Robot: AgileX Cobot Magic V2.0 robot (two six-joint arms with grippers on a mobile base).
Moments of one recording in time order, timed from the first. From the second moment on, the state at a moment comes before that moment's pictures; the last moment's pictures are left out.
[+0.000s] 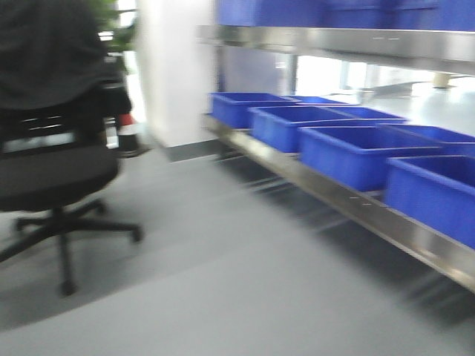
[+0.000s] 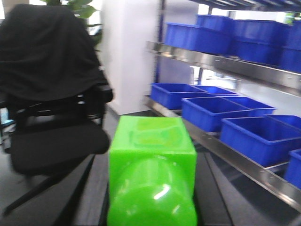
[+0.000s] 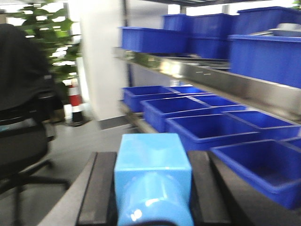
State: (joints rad) left arm 0.03 0.39 -0.53 -0.09 0.24 0.07; right arm 0.10 0.30 -0.46 0.09 0.23 0.01
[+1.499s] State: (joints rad) left arm 0.03 0.39 -0.53 -0.09 0.24 0.07; right arm 0.10 0.30 -0.46 0.09 0.23 0.01
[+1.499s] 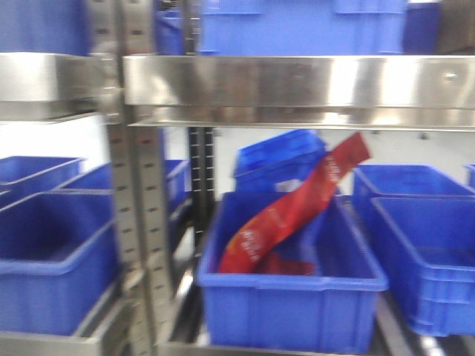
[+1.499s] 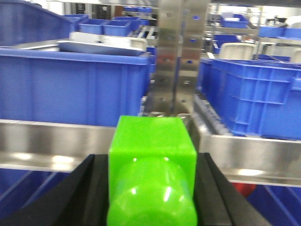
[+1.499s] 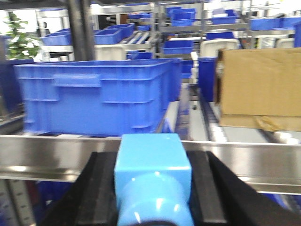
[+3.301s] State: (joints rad) left arm 0.03 0.39 -0.53 -0.09 0.24 0.07; right arm 0.10 0.30 -0.46 0.09 0.23 0.01
